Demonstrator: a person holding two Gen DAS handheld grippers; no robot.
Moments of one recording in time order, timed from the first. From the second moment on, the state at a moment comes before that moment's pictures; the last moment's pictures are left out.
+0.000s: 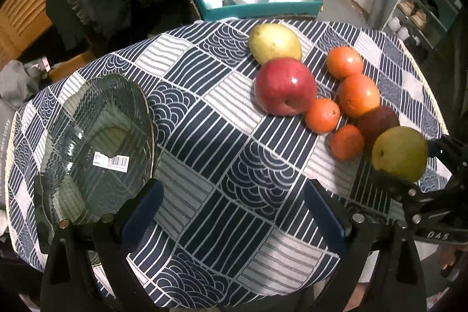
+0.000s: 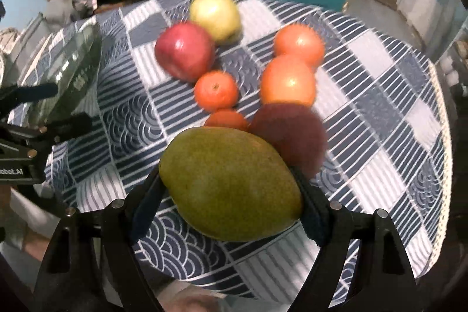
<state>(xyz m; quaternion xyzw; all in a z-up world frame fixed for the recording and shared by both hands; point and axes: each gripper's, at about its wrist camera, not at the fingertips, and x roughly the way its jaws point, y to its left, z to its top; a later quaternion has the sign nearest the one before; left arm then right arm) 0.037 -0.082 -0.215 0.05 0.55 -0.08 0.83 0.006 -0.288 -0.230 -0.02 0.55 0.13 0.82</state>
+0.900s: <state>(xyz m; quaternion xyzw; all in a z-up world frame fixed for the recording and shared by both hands) 0.116 -0.131 -0.212 0.05 0.54 -0.08 0.84 0.078 -0.358 -0.210 0.03 0.51 0.05 0.86</state>
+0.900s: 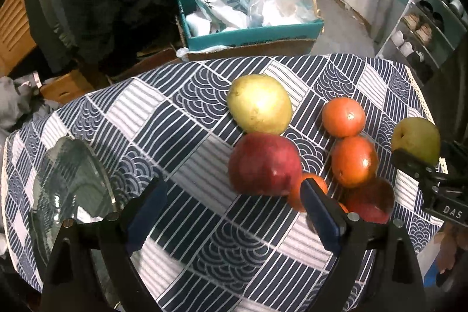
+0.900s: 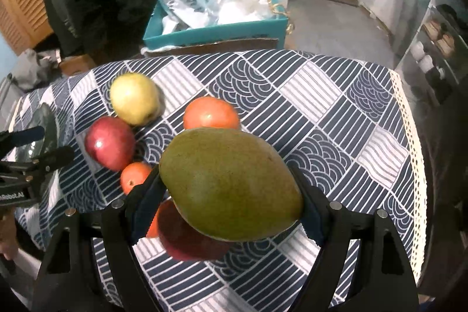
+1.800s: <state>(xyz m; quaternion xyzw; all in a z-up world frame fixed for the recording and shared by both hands) 0.148 -0.156 -0.279 0.00 0.60 -0.13 0.79 0.090 -0.372 -0.231 0.05 0.53 0.05 0.84</state>
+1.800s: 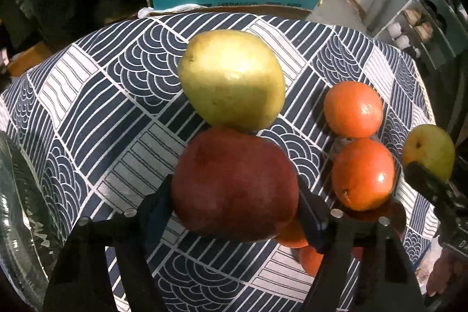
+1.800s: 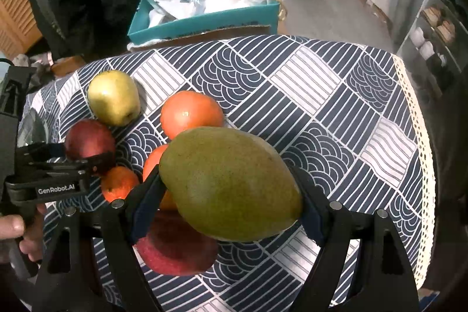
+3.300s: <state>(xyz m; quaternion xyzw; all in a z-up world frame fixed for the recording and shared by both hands) 0.074 -0.100 -0.152 0.04 0.45 -0.10 0.89 0.071 -0.306 -0.145 0.01 0.44 0.10 0.89</state>
